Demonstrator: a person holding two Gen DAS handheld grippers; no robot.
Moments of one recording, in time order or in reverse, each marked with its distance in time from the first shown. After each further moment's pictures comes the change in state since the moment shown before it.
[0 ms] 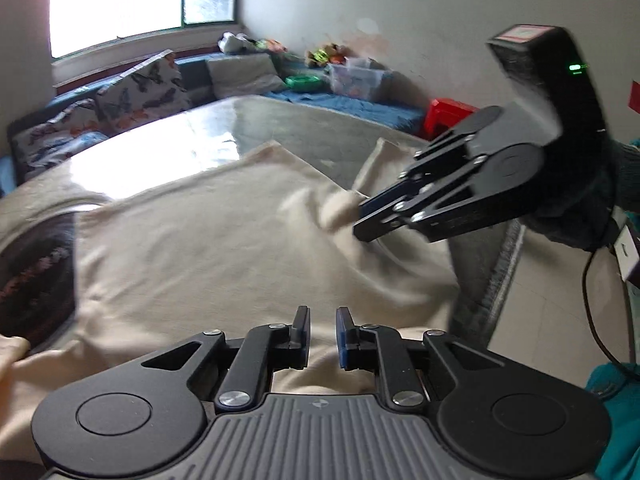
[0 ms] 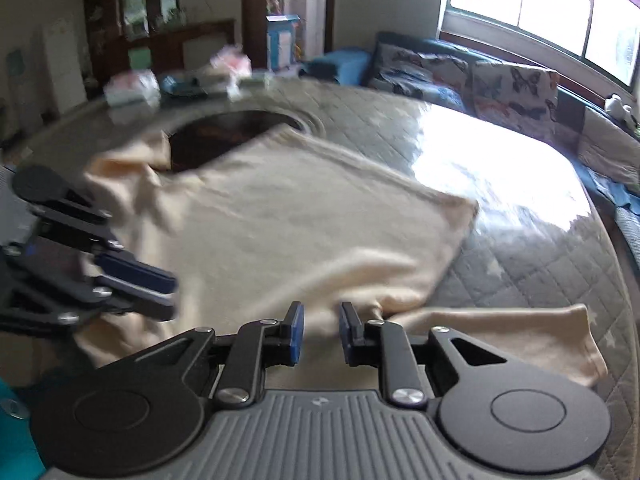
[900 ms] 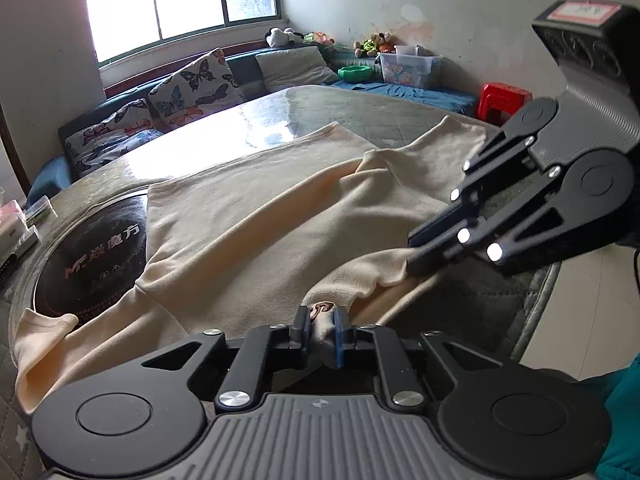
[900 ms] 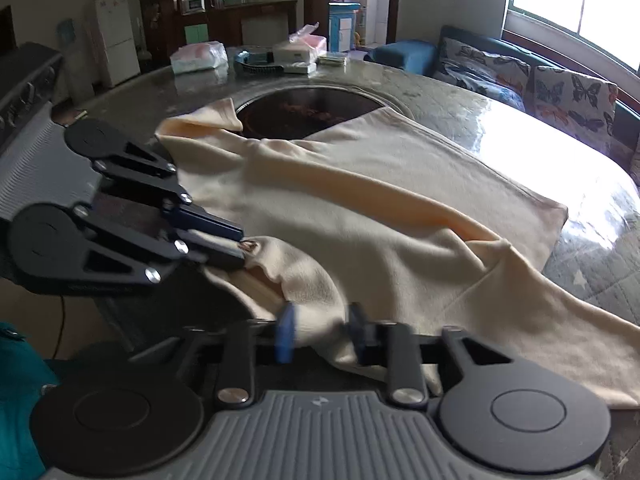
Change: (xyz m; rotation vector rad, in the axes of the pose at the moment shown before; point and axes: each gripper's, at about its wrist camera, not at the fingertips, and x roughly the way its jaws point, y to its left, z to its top) left arm -0.035 0.004 -0.026 -0.009 -0.001 0.194; right arm -0.003 0.062 -0.003 -0.106 0.015 0.145
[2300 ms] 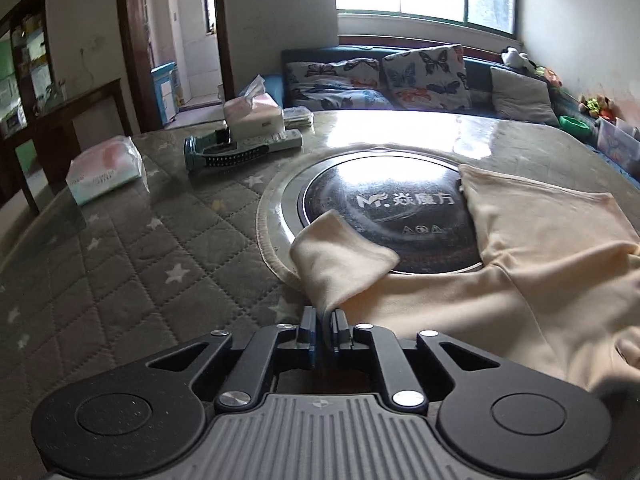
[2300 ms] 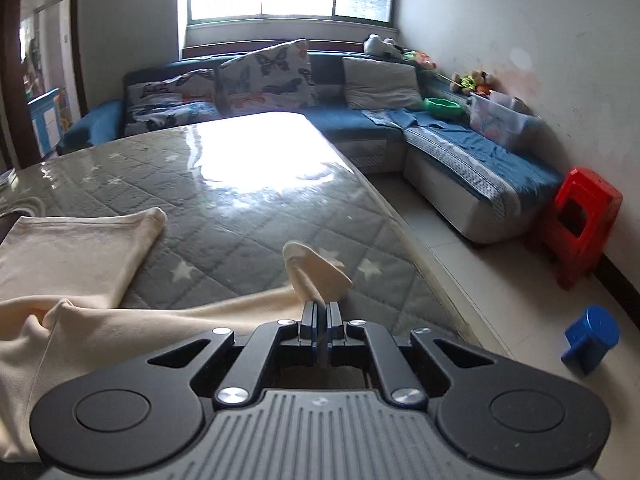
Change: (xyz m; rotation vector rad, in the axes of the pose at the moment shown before) left arm -0.058 0.154 -0.044 -0.451 0.036 0.500; right arm -0.052 -0.193 -0.062 0.622 -0.114 -0.671
